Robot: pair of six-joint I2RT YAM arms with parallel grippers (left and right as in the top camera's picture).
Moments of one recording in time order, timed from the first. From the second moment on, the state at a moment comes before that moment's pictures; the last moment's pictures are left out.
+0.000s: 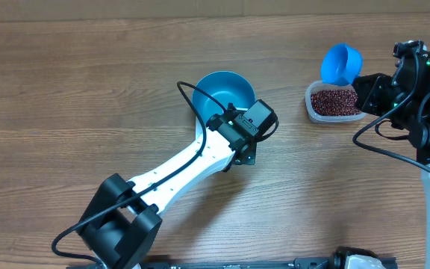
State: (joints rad) left arm -0.80 1.84 1.40 -0.91 -0.17 -0.68; right arm -0.15 1.25 1.41 -0.92 -0.33 0.21
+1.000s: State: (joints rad) left arm -0.80 1.98 1.40 -0.76 -0.36 -0.68; right arm -0.15 1.25 1.41 -0.92 -0.33 0.20
